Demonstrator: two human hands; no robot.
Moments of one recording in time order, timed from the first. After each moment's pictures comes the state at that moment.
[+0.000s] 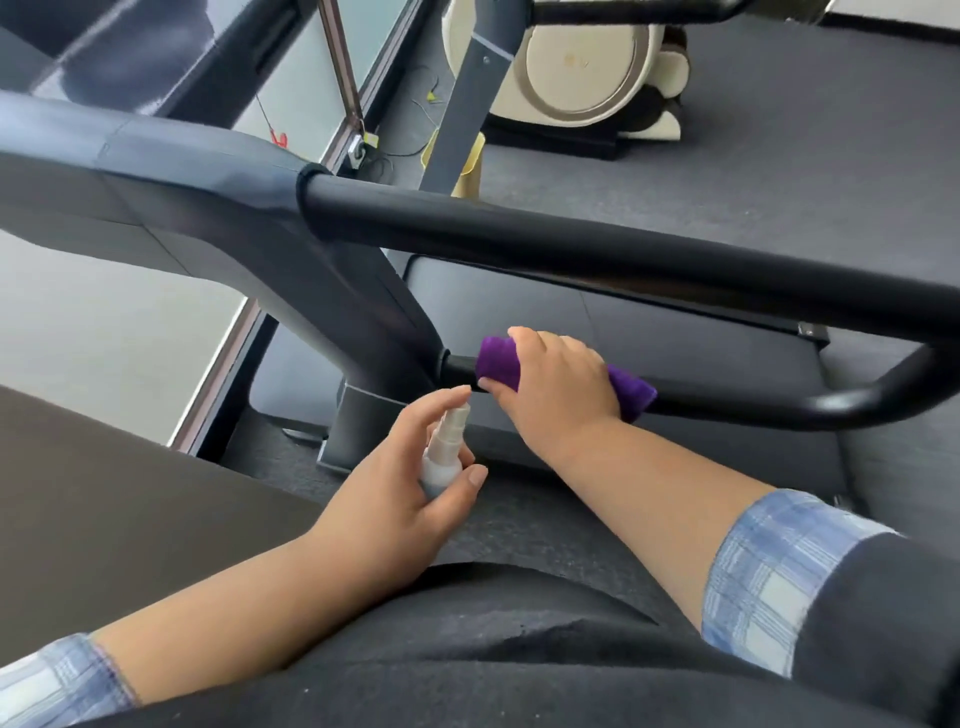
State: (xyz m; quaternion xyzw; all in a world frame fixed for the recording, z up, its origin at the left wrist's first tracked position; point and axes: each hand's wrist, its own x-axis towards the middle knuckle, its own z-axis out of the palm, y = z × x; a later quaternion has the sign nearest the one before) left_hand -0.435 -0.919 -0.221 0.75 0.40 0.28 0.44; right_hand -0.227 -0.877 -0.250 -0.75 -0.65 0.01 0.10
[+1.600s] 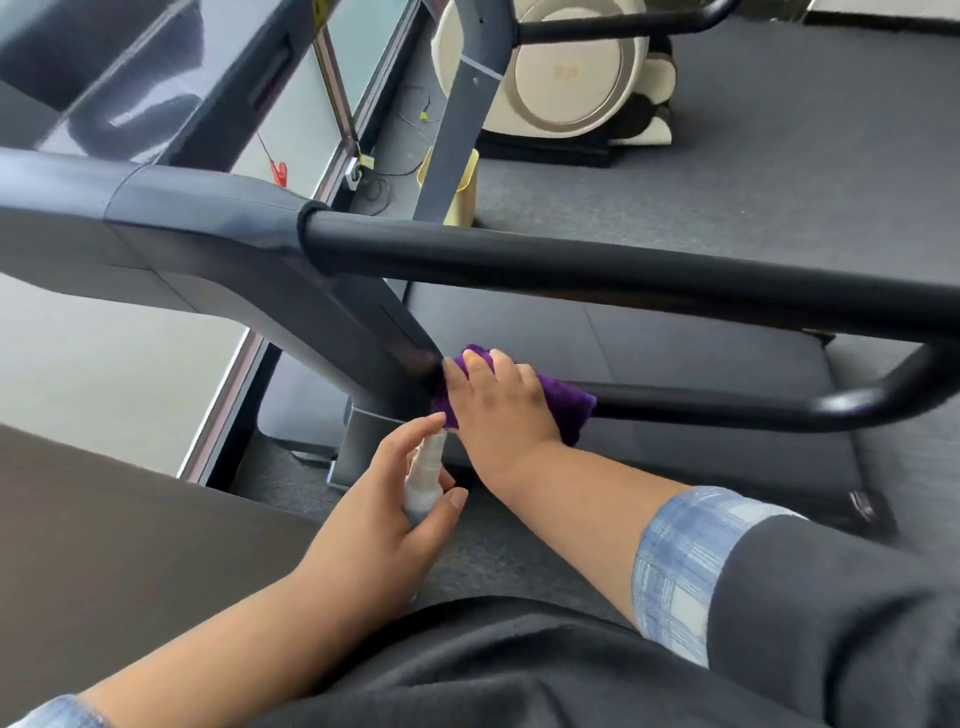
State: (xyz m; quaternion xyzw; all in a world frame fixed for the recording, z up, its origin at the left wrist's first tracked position) left_hand -0.456 -0.916 -0.235 0.75 0.45 0.26 0.41; right_hand -0.278 -0.867 -0.265 -0.67 -0.74 -0.04 -0.02
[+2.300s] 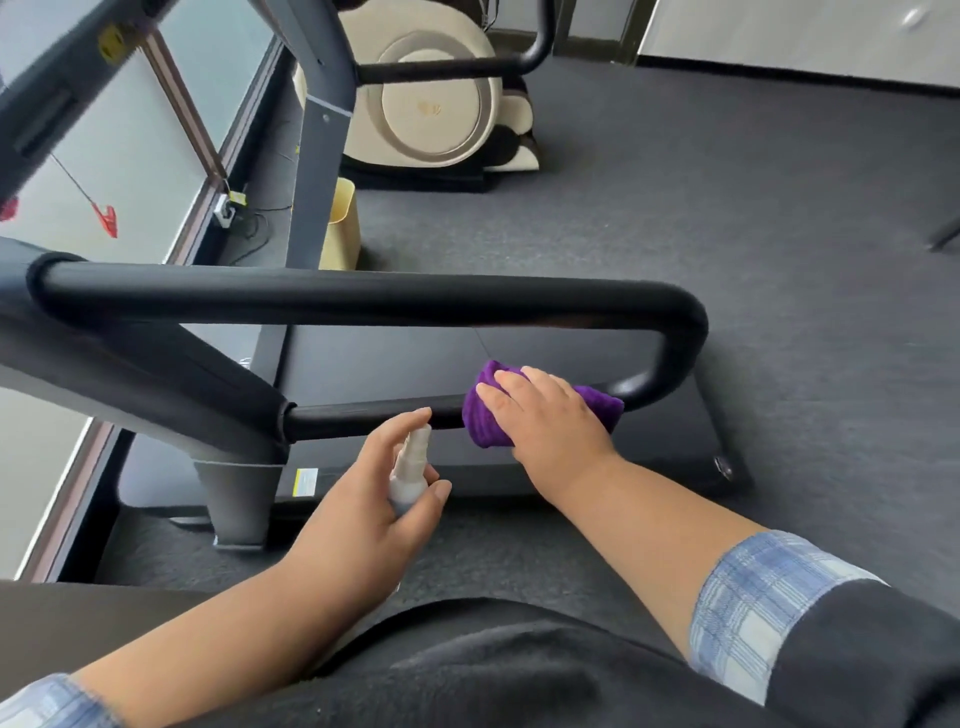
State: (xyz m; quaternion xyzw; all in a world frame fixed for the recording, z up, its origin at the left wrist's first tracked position) left_hand -0.341 -0.935 -0.226 0.78 0.38 0.23 0.45; right_hand -0.099 -0.964 -0.241 -0.72 -0.70 -0.02 -0.04
